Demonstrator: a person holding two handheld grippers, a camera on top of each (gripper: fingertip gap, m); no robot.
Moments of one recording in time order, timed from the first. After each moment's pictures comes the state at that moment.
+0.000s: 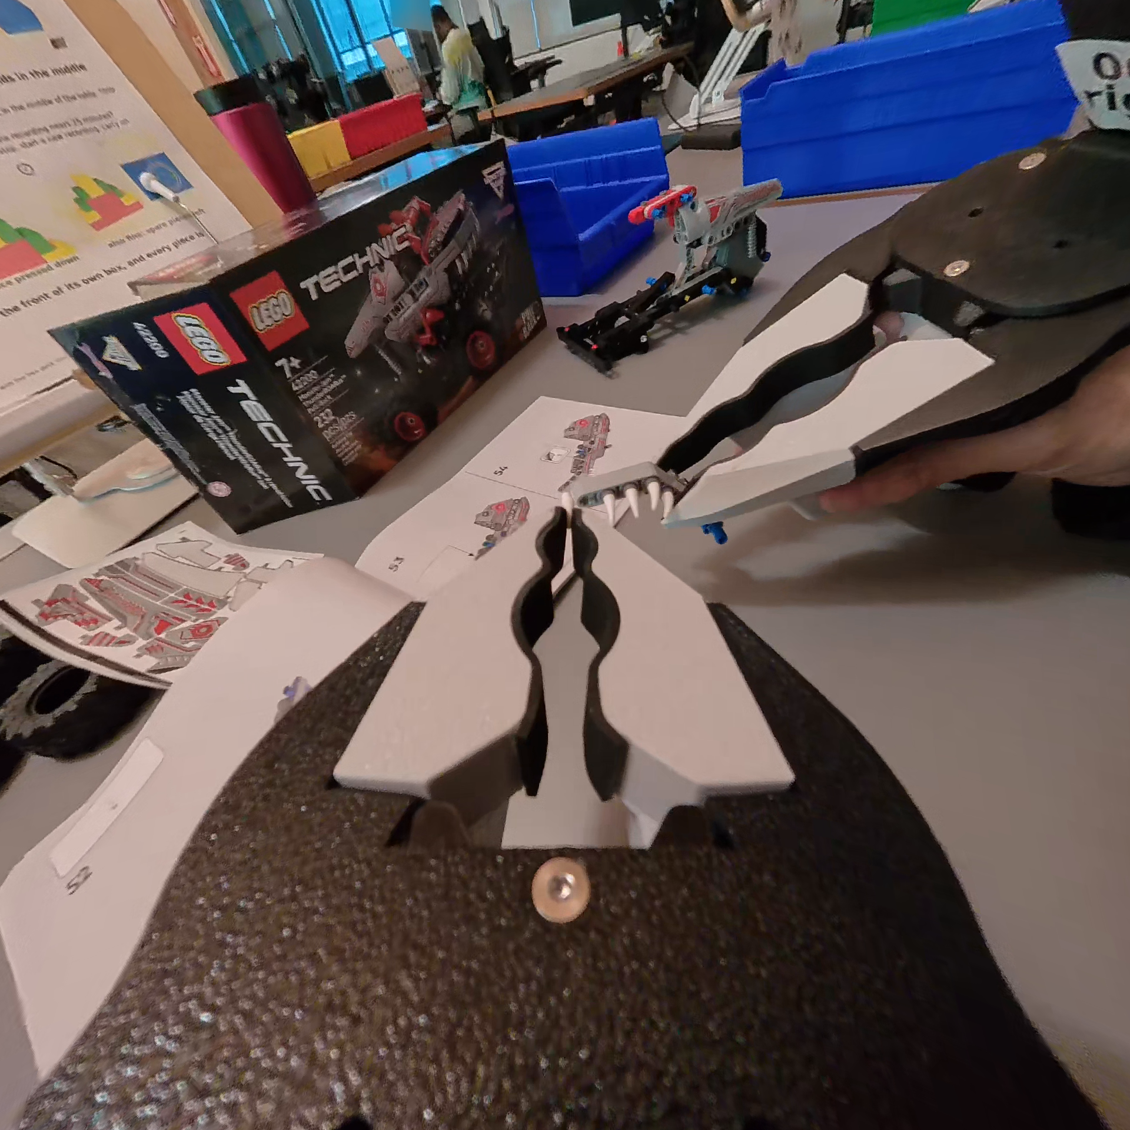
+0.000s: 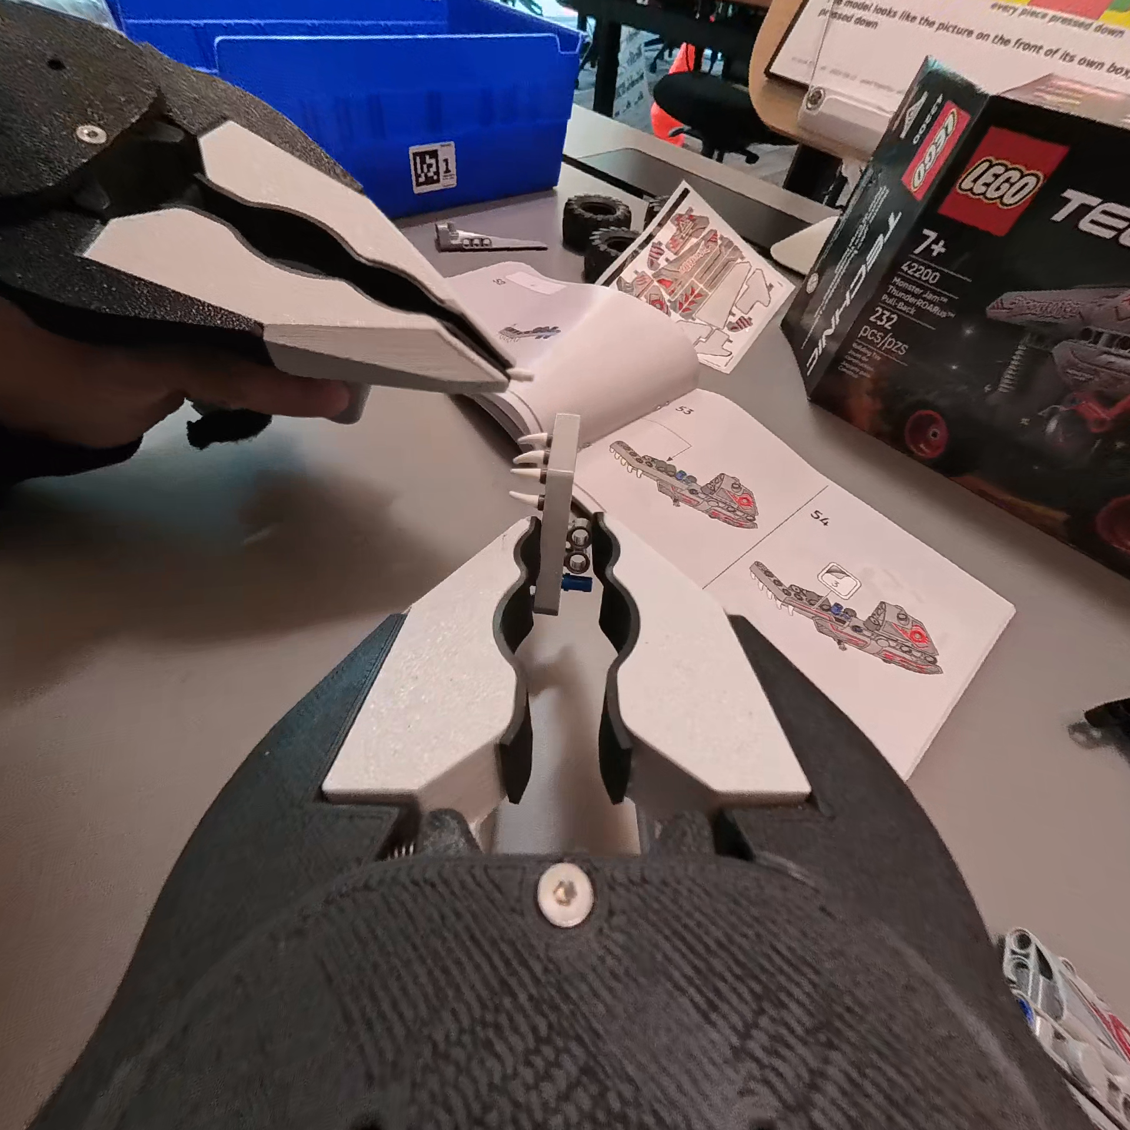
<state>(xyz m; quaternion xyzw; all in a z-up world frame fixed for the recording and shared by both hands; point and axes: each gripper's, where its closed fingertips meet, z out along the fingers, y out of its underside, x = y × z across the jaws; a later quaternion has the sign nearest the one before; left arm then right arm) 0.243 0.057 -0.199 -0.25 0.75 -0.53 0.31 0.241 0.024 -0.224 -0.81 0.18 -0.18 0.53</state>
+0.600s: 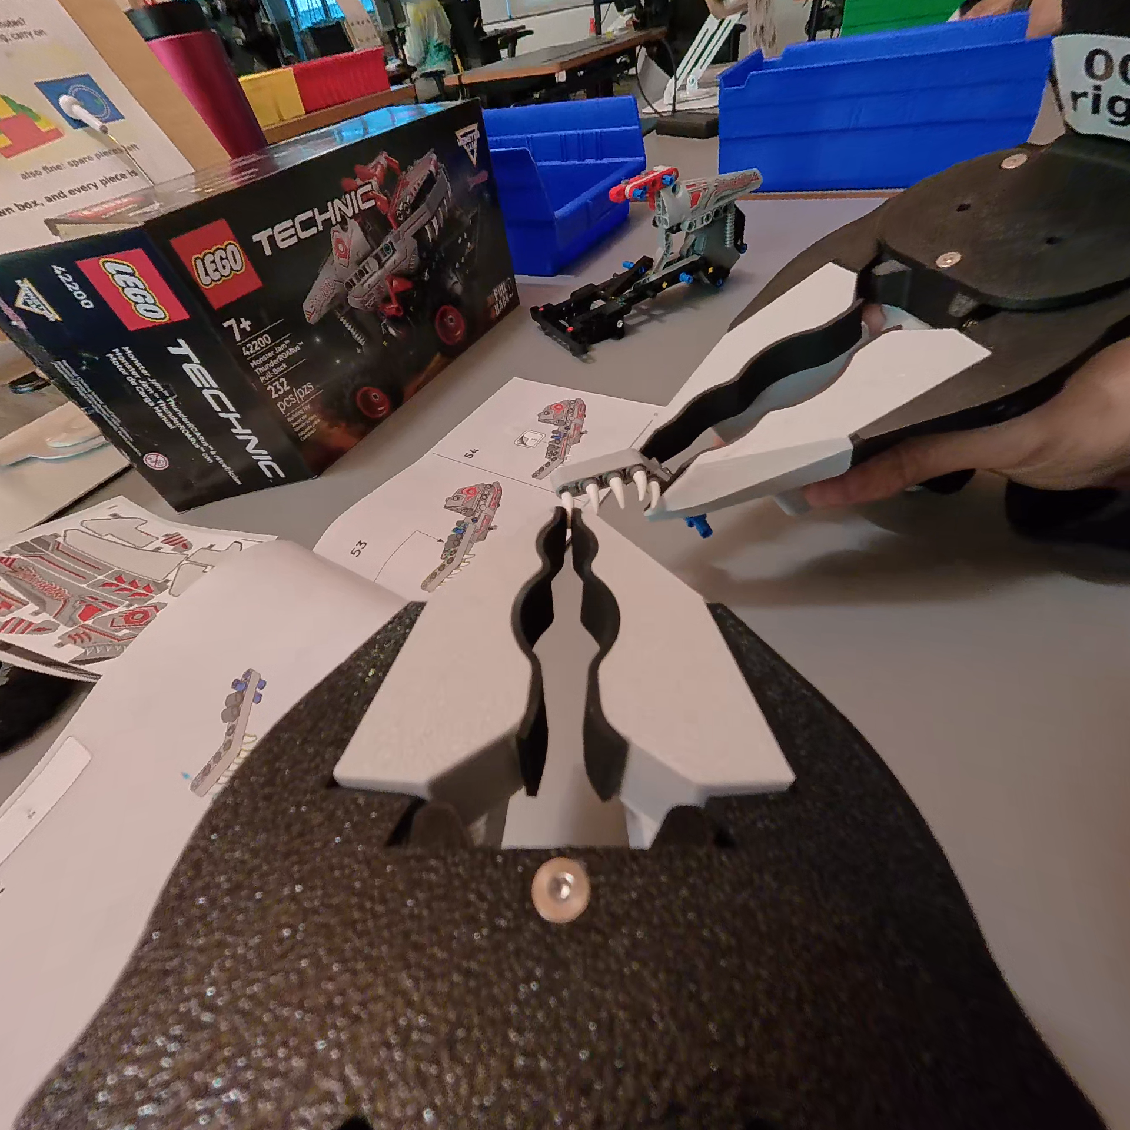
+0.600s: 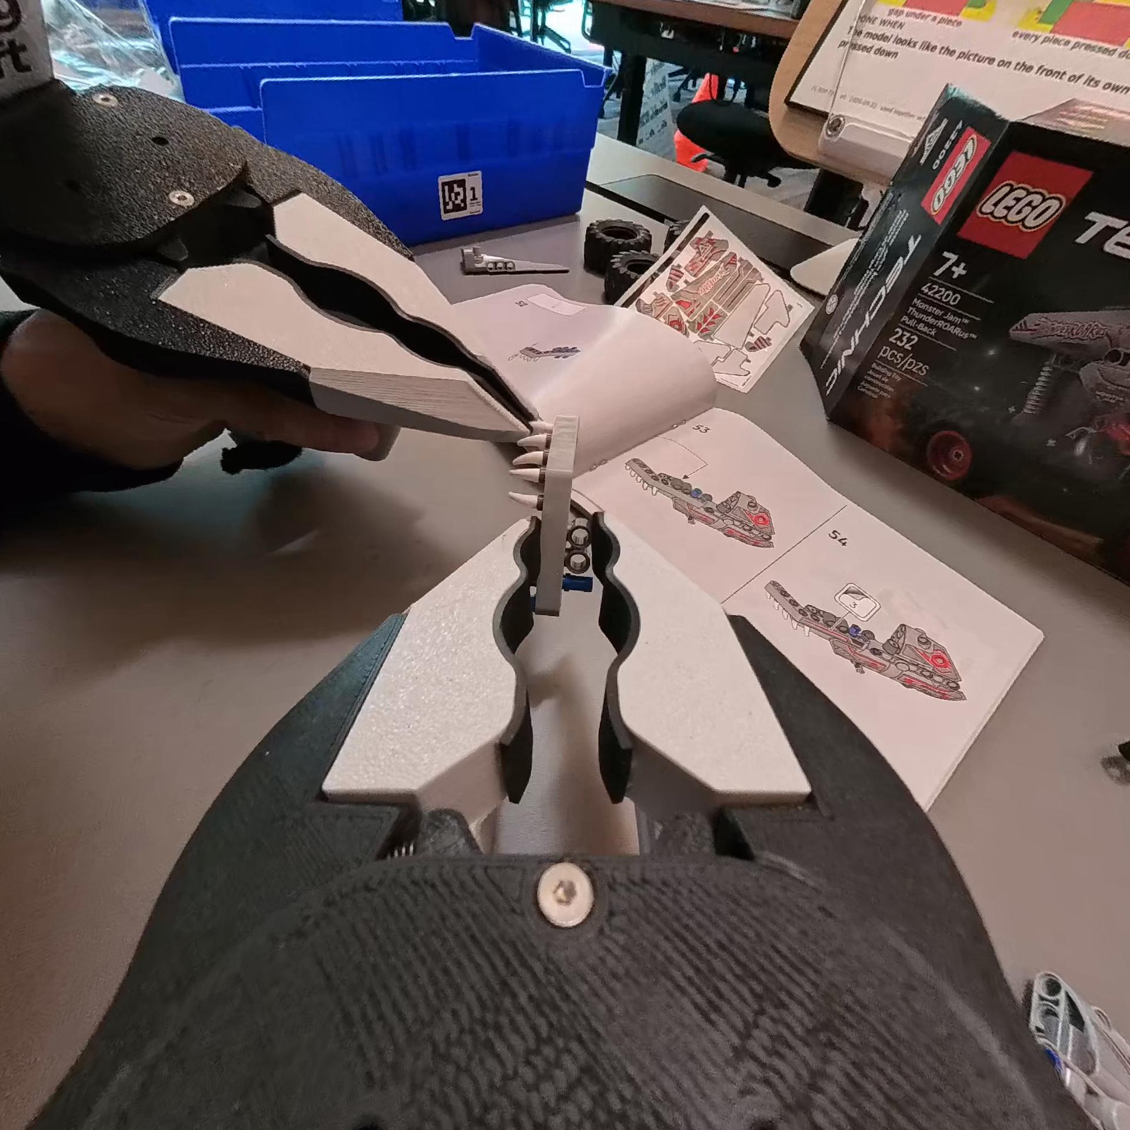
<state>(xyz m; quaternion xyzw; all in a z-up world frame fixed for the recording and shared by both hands) 0.242 0.052 -0.208 -0.26 0.76 -0.53 0.27 0.238 0.029 -0.220 -0.80 0.17 -0.16 0.55</state>
